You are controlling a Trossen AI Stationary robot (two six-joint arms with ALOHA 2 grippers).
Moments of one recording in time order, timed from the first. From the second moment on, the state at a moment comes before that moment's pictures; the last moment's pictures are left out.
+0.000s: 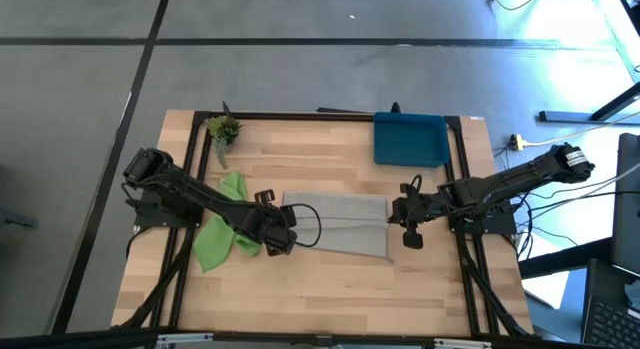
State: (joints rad) left arm -0.36 1.67 1.11 -0.87 -0.47 -0.59; right arm 0.25 1.01 0.52 -0.41 0.10 0.26
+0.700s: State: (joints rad) left arm -0.36 1.67 1.11 -0.85 -0.45 -0.59; right arm 0.25 1.01 0.52 -0.39 0.05 0.26
